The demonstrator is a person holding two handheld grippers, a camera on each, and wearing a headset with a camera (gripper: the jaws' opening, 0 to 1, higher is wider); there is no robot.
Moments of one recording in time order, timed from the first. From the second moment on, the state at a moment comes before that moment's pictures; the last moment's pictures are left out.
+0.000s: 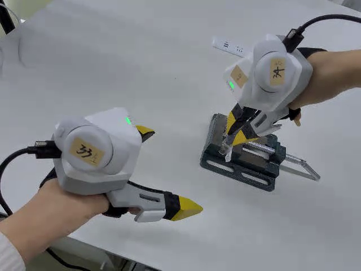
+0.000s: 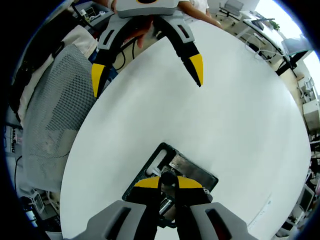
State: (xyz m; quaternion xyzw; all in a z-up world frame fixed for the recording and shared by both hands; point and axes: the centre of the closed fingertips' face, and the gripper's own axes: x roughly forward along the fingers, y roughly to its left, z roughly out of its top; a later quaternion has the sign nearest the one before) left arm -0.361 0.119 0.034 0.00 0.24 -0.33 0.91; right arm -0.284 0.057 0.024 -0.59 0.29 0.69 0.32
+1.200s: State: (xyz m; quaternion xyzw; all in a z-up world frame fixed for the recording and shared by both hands) left arm -0.359 0.113 0.037 0.00 0.24 -0.35 0.91; right arm -0.280 0.060 0.026 -0.57 0.31 0.67 0.36
